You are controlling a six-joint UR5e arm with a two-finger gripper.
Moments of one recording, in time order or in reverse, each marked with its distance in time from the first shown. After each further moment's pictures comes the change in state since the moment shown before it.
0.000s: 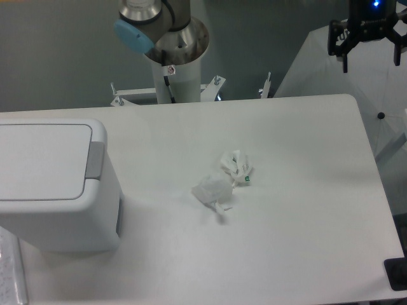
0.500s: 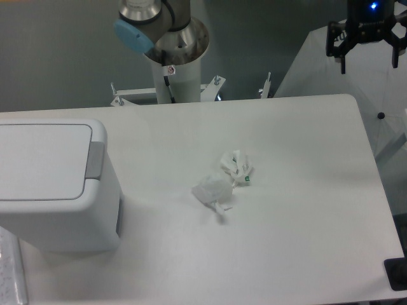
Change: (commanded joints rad) arm -0.044 -0.015 -0.011 0.003 0.002 -0.002
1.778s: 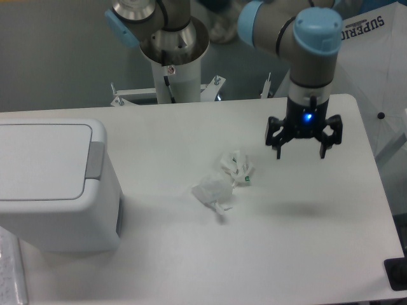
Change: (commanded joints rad) arm -0.267 -0.209 -0.074 0.196 -0.115 -0.539
